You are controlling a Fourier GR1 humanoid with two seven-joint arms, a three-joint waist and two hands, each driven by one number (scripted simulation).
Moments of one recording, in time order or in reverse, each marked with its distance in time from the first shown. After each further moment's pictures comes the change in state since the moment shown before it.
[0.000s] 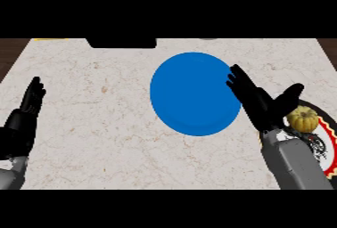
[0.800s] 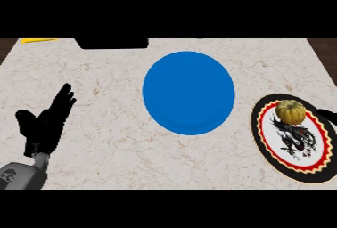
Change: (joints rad) left arm -0.037 -0.104 -0.034 0.037 0.102 -0.107 0.177; right arm 0.112 -0.545 -0.208 0.185 0.341 -0.045 -0.140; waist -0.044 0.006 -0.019
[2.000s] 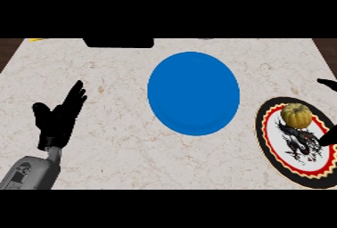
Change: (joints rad) left arm -0.041 -0.106 0.048 0.027 -0.098 -0.058 0.058; right arm -0.106 -0.077 0.193 -0.114 0.265 0.398 0.466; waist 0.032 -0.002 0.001
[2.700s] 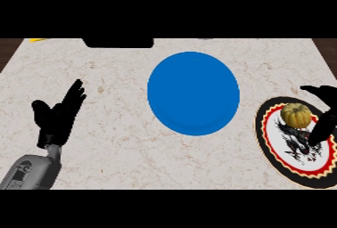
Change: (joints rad) left arm -0.006 -0.044 0.069 0.016 -0.062 -0.051 0.017; right arm -0.128 0.124 0.041 0.177 0.181 0.186 0.075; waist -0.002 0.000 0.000
